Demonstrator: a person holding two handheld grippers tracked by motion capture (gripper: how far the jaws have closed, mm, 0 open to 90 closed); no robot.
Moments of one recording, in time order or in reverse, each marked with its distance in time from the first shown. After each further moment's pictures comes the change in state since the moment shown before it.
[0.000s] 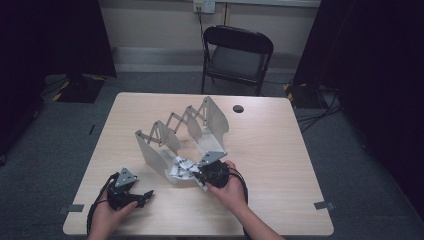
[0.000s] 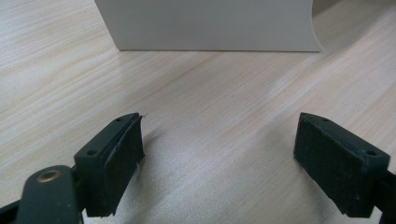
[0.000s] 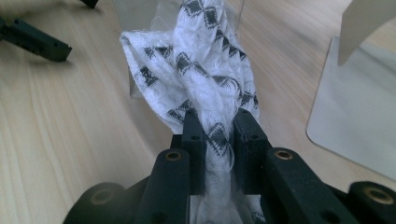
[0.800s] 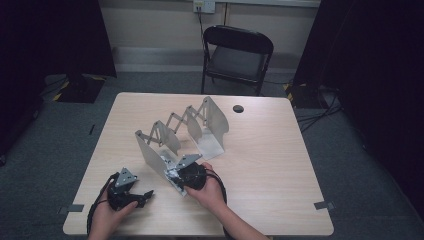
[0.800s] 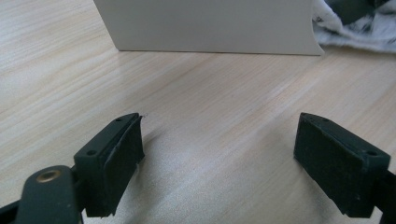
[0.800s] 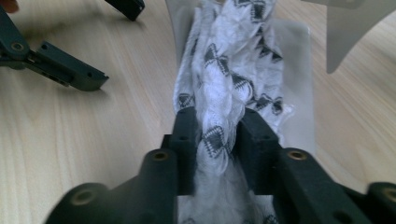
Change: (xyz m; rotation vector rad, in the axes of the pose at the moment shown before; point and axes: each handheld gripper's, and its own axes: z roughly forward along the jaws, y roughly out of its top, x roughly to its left) left arm 0.000 0.000 0.000 0.000 0.000 0.000; right arm 0.030 0.021 0.053 0.004 0.103 -0.044
